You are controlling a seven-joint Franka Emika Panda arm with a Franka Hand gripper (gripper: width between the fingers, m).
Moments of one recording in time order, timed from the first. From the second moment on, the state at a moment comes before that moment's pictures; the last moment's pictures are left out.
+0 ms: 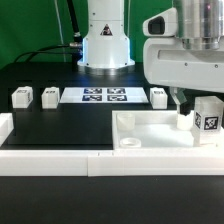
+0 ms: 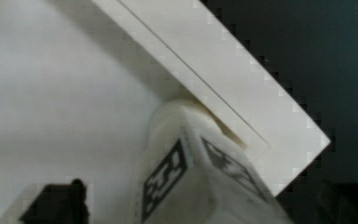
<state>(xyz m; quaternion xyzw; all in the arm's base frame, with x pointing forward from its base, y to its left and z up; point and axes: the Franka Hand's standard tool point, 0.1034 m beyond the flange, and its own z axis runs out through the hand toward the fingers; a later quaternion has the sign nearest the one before) 0.629 0.116 0.069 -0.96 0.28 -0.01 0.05</state>
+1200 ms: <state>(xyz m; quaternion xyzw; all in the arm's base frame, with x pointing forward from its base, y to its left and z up) 0.638 0.110 0.075 -0.94 0.34 -0.02 0.04</state>
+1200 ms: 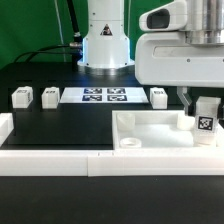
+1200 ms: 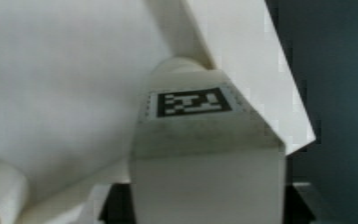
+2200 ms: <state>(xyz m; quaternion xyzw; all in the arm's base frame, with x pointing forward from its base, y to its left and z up) 0.628 0.106 0.071 -0.72 0.69 0.02 0.07</state>
